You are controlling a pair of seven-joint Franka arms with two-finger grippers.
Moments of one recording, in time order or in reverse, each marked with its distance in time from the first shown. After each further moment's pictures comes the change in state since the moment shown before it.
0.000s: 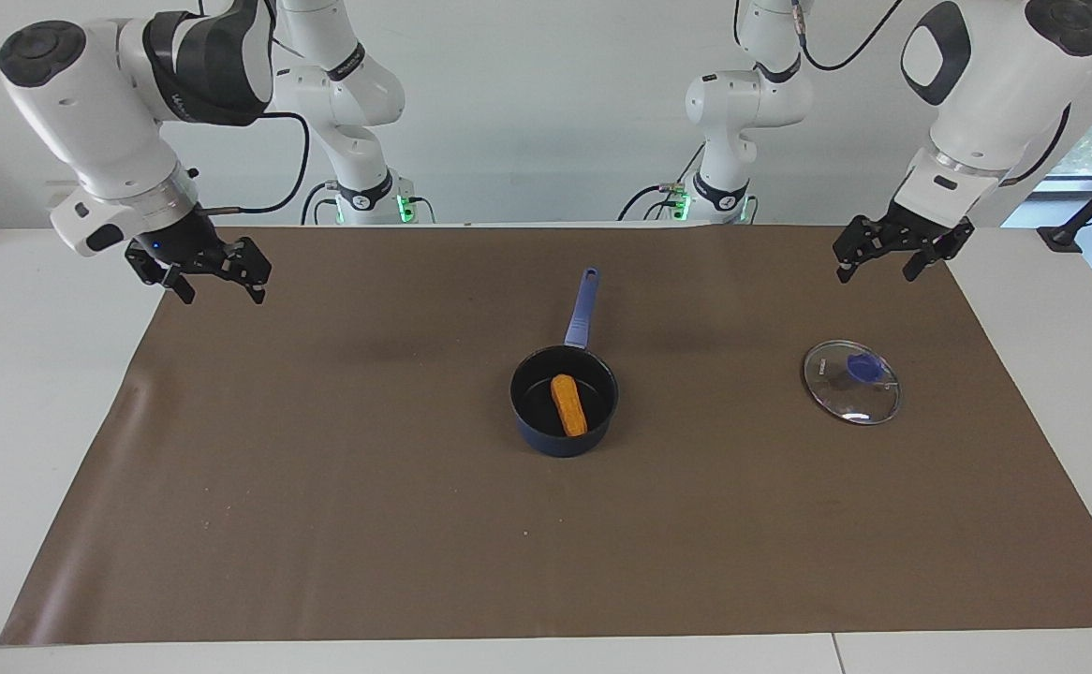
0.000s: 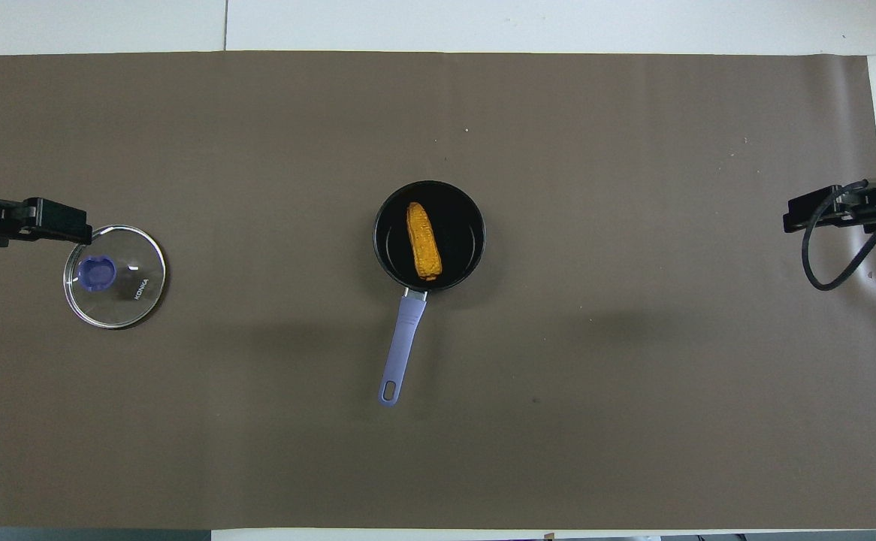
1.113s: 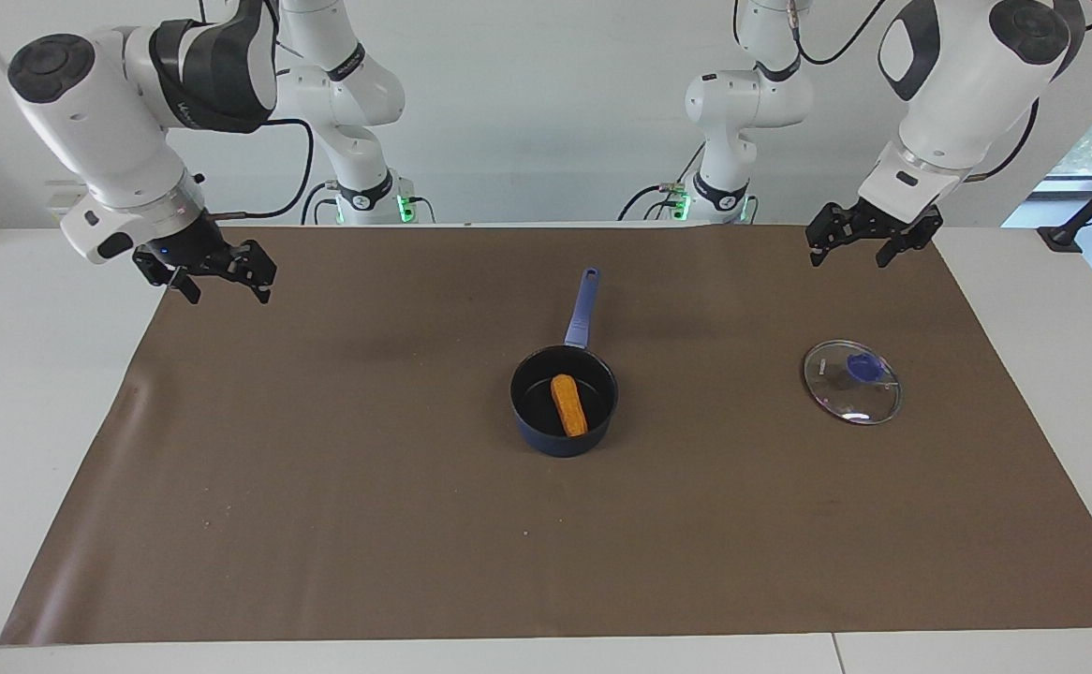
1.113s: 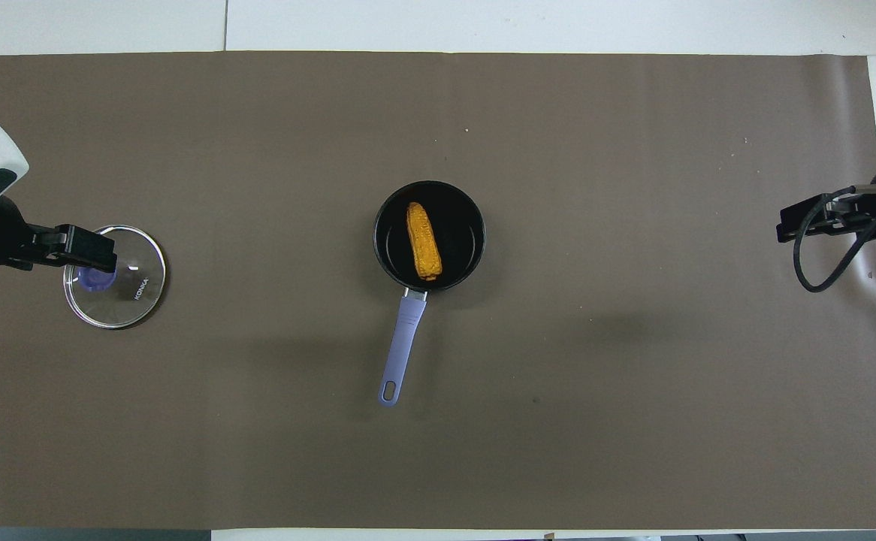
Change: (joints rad) left arm -0.023 0.016 -0.023 0.027 0.000 -0.080 -0.005; right arm 0.000 0.020 0.006 -0.002 -0.003 -0.034 0.000
